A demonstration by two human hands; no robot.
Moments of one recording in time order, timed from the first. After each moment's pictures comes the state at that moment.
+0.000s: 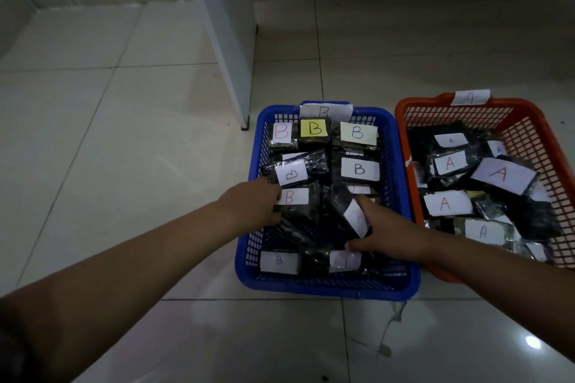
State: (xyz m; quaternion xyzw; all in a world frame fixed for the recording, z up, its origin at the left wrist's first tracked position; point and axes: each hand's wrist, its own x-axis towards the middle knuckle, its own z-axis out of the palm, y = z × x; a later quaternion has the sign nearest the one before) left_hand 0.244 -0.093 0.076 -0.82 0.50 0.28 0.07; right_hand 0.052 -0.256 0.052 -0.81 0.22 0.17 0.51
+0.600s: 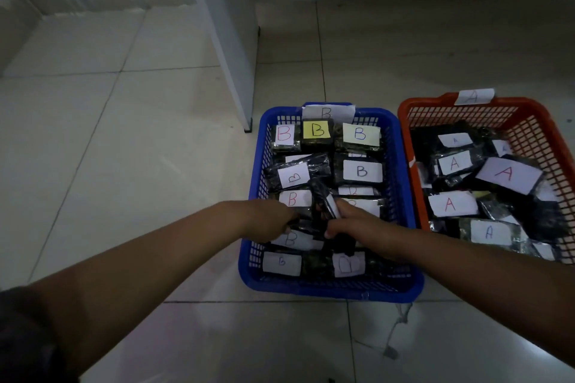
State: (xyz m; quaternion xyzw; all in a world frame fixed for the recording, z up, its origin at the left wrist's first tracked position) left_hand 0.242 -0.101 0.063 -0.69 0.57 0.43 0.13; right_hand 0.088 -0.230 0.046 -0.68 0.27 0.20 0.65
